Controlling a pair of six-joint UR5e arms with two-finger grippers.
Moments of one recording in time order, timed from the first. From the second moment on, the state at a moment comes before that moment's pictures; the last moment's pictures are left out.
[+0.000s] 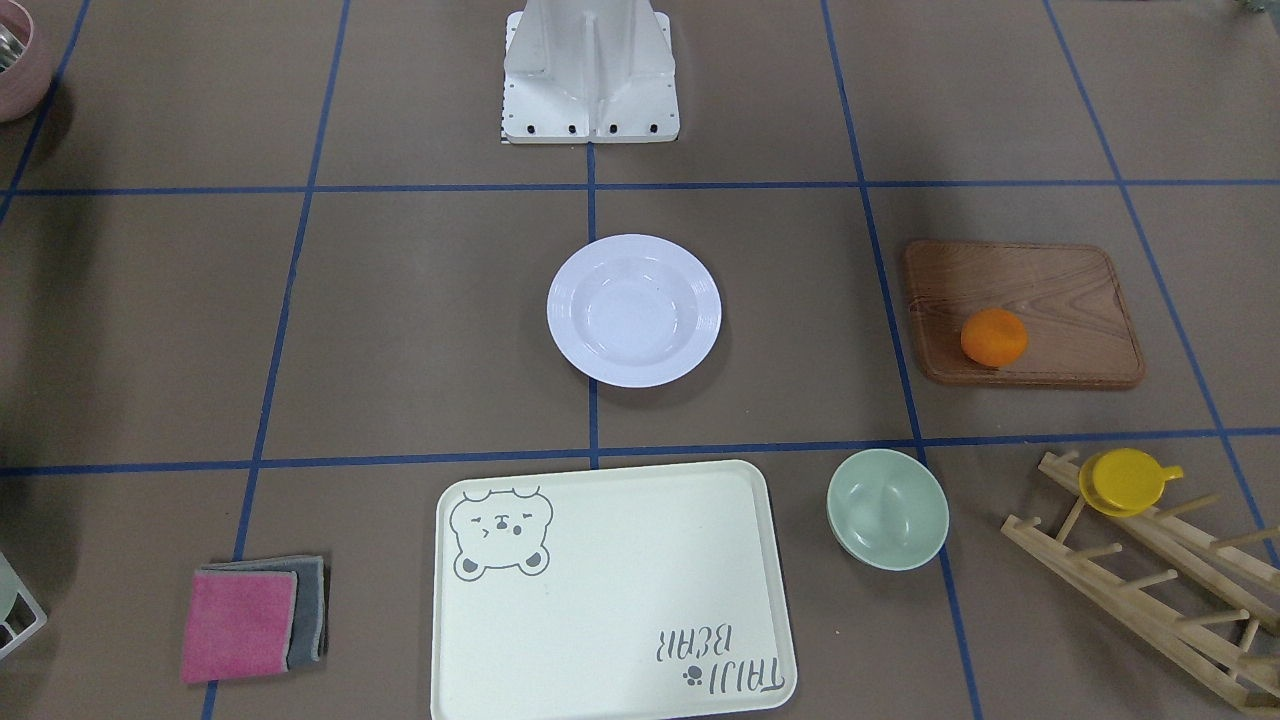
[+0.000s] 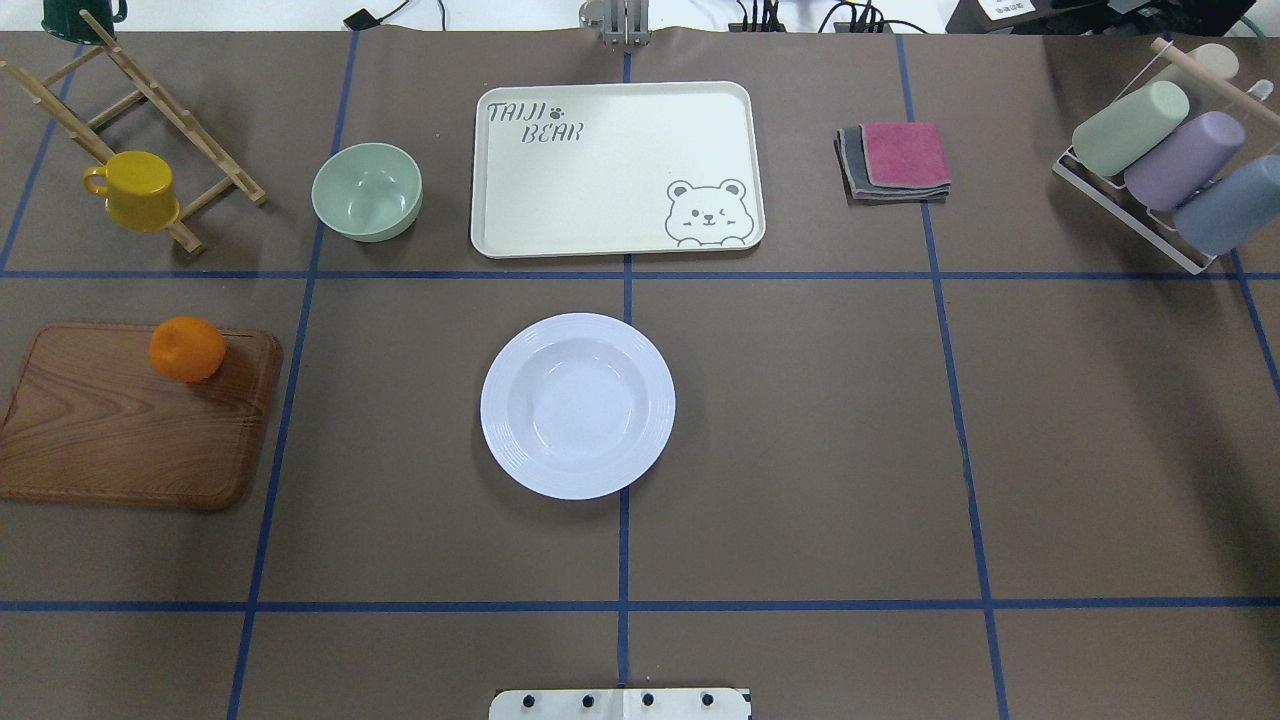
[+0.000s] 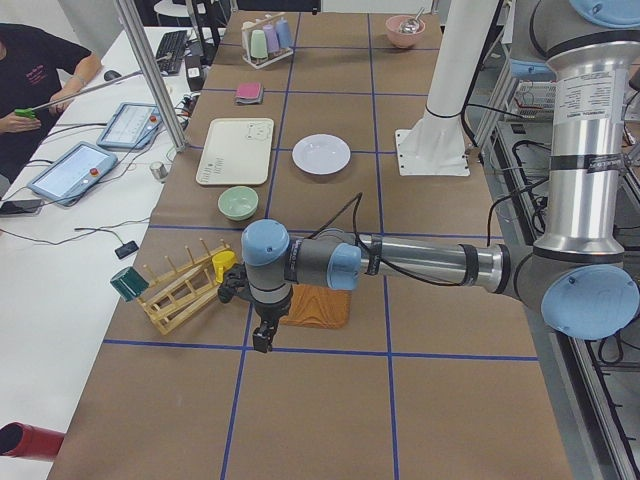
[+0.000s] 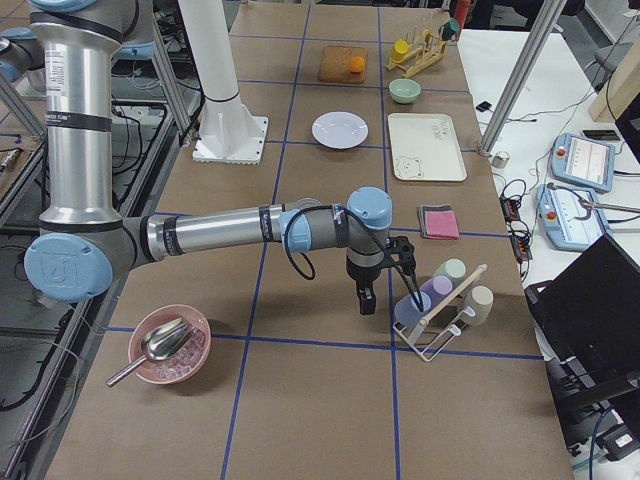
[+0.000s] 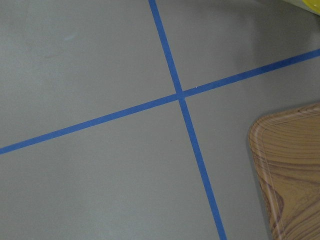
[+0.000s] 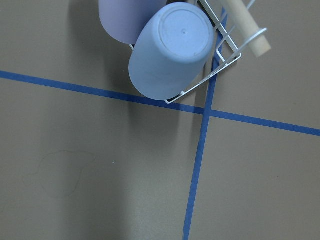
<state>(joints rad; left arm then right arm) -1.52 -1.54 -1.68 -1.60 -2.25 0.18 1.45 -1.62 1.78 -1.57 2.27 0.03</state>
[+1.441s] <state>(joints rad) -1.20 -1.71 -1.76 -1.65 -2.26 -0.41 1.33 -1.53 1.88 -1.57 2.28 0.03</state>
